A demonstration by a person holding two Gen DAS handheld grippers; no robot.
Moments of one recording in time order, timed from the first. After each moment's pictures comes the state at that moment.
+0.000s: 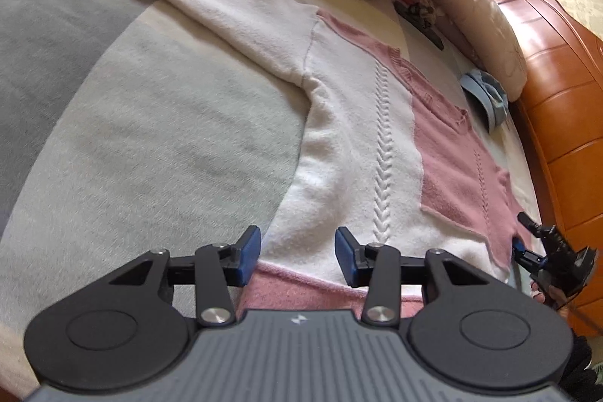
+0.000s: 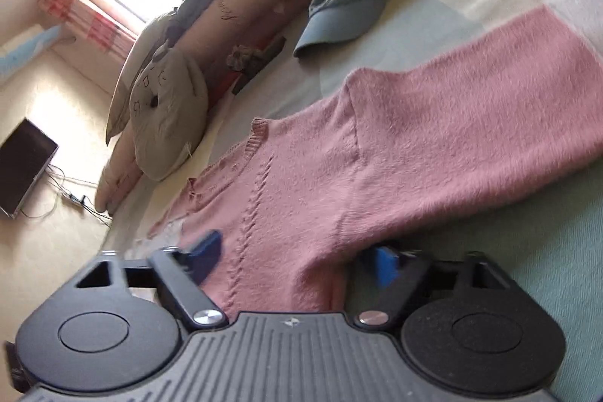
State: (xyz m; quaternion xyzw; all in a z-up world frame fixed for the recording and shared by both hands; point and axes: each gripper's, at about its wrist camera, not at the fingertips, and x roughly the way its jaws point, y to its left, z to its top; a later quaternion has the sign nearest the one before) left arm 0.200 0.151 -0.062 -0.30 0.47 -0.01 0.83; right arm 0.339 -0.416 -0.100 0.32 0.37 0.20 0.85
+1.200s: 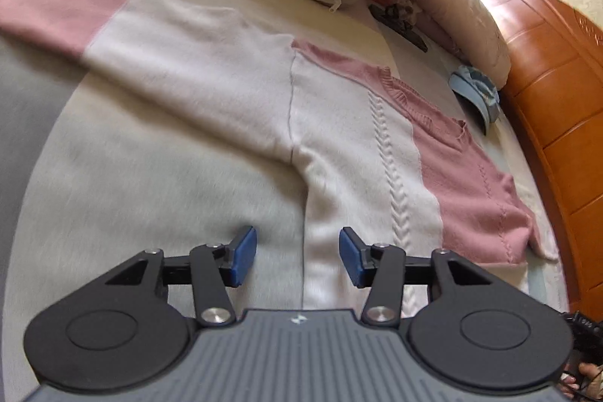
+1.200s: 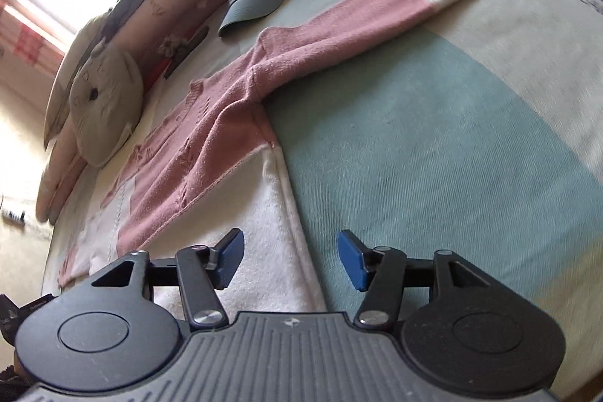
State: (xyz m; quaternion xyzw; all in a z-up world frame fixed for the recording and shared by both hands) left arm 0.283 0.169 -0.072 -0.23 0.46 -0.07 0.86; right arm 0.205 -0.419 -0.078 0.32 0.42 0.06 0.84
